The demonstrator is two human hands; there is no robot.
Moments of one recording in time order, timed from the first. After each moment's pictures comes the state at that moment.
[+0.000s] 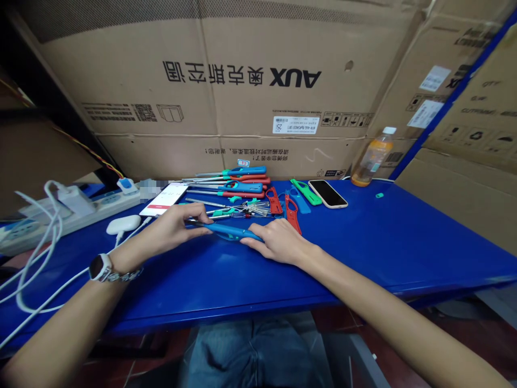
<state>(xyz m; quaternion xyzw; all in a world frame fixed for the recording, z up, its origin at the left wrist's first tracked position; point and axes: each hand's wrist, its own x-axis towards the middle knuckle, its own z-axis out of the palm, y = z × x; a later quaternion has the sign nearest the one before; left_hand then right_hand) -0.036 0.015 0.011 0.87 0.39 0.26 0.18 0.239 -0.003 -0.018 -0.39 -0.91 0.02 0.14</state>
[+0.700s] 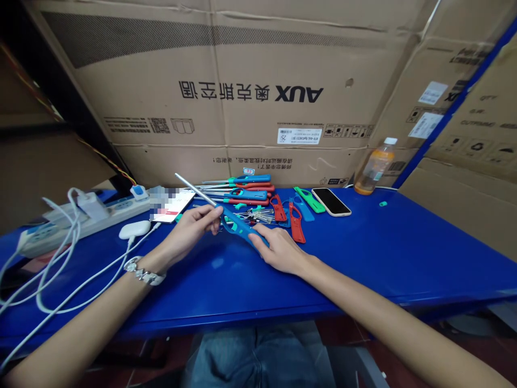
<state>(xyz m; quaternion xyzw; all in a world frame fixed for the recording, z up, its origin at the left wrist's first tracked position) -0.005 0.015 0.001 0.66 0.43 0.46 0.41 0.229 -0.006 -0.026 -0.40 -0.85 0.21 0.27</state>
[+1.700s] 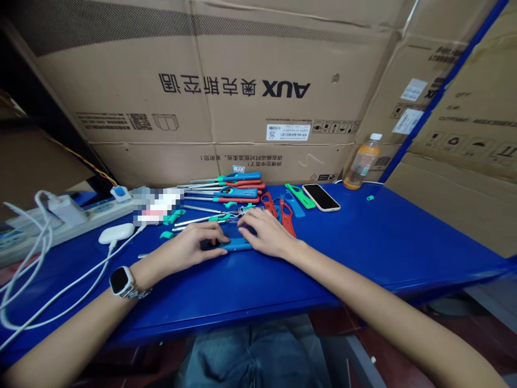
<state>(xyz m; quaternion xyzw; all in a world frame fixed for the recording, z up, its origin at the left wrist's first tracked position) -0.010 0.009 -0.014 0.90 0.33 0.21 0.19 0.229 0.020 -0.021 -0.35 -0.90 0.07 0.26</state>
